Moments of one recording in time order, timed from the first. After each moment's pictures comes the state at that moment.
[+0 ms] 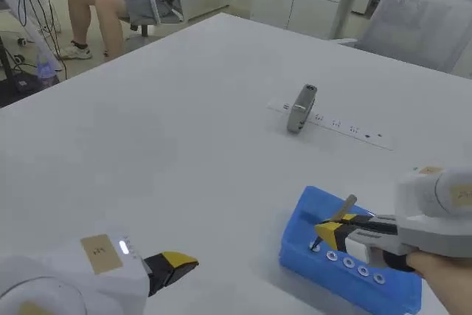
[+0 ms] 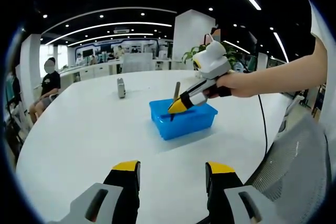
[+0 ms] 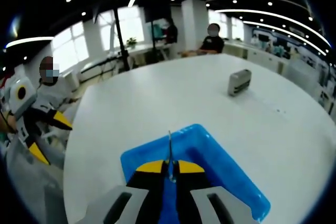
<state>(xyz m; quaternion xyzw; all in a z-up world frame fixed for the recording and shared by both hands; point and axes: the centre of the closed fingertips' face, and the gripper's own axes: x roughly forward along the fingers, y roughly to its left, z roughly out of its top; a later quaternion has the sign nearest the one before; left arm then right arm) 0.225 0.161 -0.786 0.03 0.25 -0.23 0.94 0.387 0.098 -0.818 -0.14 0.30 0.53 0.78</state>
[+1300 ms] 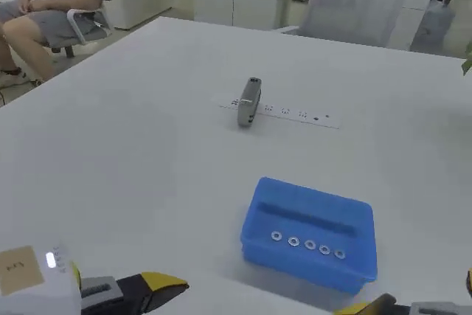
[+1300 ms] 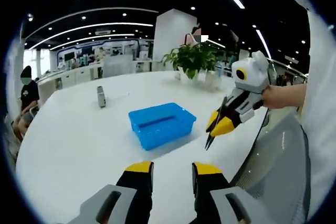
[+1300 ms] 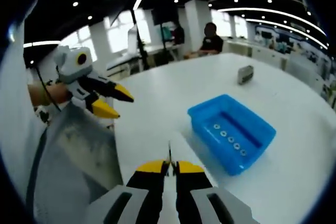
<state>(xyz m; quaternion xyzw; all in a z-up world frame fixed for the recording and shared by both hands) 0.222 0.128 -0.752 0.04 0.25 -0.33 0.91 0.238 0.026 -0.792 -0.12 0.32 0.56 0.75</state>
